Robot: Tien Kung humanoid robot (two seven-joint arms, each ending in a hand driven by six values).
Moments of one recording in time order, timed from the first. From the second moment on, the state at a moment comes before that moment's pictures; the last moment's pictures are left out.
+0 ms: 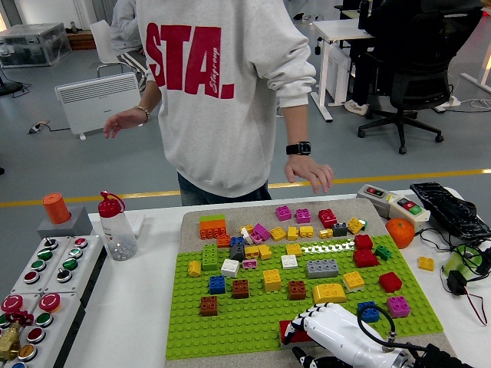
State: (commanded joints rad) left arm -0.06 0.00 -1.38 -0.18 1.08 0.20 0.14; right arm 0.51 -0.54 0.43 1.53 -1.94 -0.27 -0.01
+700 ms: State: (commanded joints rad) left arm -0.06 0.00 -1.38 -0.18 1.08 0.20 0.14; right arm 0.51 -0.54 0.42 1.53 -1.94 -0.27 -0.02
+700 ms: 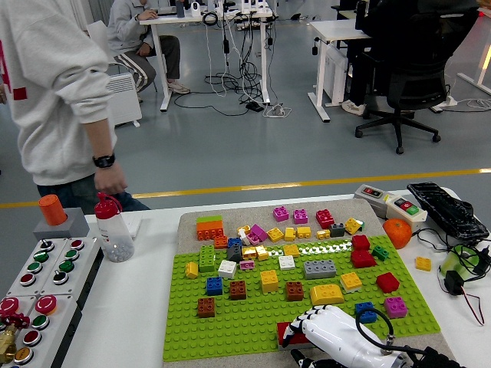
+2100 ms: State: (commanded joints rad) left arm -0.07 0.00 -1.38 -0.18 1.08 0.20 0.13; right arm 0.34 -0.46 0.79 1.66 -1.55 -0.30 0.13
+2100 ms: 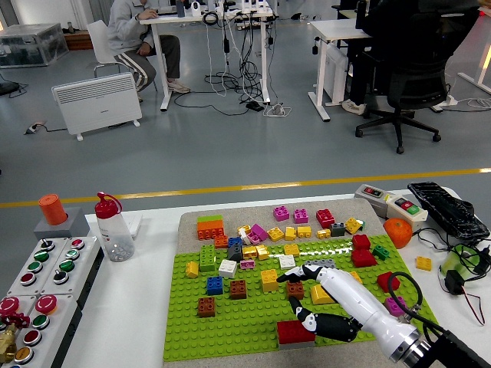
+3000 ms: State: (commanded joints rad) left arm -0.06 0.00 -1.39 -0.18 1.11 0.19 0.14; right arm 0.24 -0.48 0.91 1.55 -1.33 -0.37 0.21
